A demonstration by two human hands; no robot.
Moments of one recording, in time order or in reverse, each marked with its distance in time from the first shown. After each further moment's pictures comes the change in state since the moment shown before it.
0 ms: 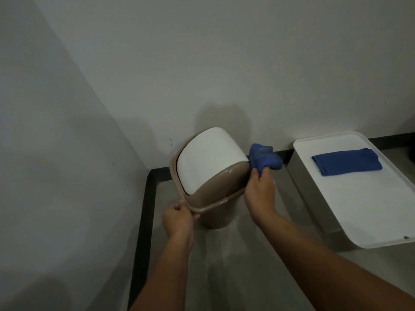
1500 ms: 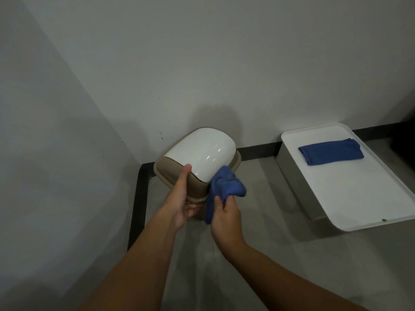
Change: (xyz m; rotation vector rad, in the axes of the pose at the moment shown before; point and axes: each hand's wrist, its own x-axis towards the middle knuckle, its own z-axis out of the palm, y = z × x) left_hand -0.023 0.032 0.003 -0.108 -0.549 -0.210; right_hand -0.087 0.032 0.014 0.108 -0.195 0.133
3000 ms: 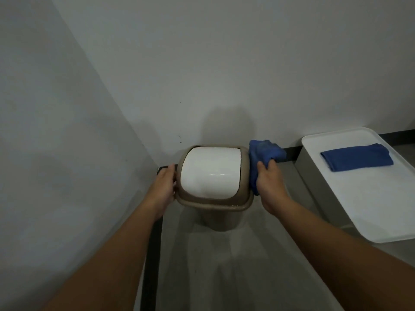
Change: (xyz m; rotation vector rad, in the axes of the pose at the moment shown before) left_hand 0.025 0.053 -0.075 0.485 0.207 0.310; right_hand 0.095 -0.039 -0.025 -0.008 0.054 -0.068
